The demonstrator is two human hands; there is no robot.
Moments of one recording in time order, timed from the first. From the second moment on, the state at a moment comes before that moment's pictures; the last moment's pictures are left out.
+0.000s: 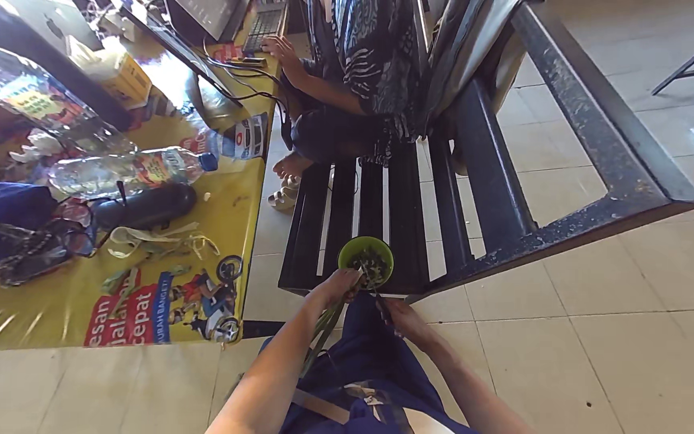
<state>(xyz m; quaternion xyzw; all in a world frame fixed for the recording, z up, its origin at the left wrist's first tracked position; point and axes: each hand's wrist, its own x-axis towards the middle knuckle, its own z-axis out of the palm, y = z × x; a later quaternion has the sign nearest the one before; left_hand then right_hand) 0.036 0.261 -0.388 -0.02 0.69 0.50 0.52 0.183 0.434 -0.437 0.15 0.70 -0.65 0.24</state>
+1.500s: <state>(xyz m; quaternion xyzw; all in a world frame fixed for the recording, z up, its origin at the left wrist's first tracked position) 0.042 0.232 -0.345 0.11 0.71 0.45 0.53 0.194 0.499 -0.402 0.10 0.74 -0.61 0.25</state>
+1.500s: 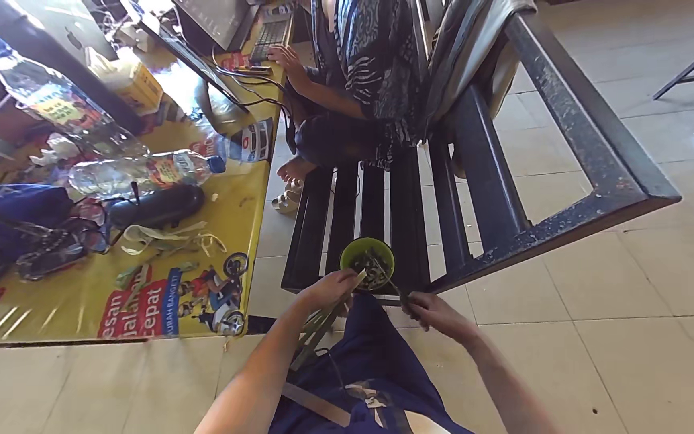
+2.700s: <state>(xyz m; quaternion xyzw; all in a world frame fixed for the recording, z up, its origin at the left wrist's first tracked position) 0.108 0.198 -0.248 0.29 0.75 0.31 0.50 0.194 0.551 -0.285 -0.16 0.71 -0.52 0.45</state>
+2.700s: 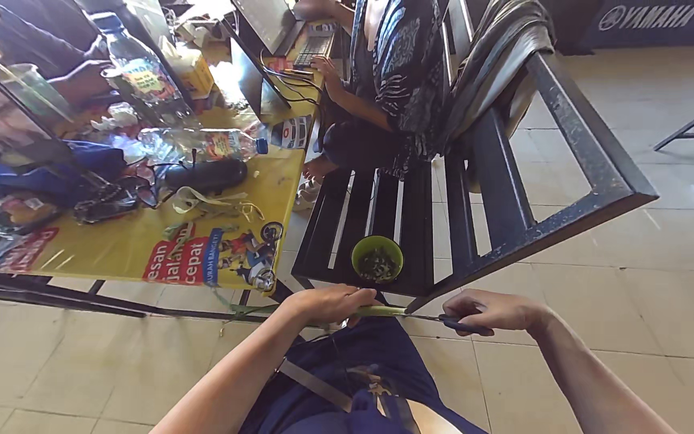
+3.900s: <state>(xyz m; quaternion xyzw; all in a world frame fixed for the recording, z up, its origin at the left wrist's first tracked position) 0.087 0.224 -0.284 0.28 0.73 0.32 0.53 0.226 0.568 -0.335 -0.02 0.68 -0.62 0.38</state>
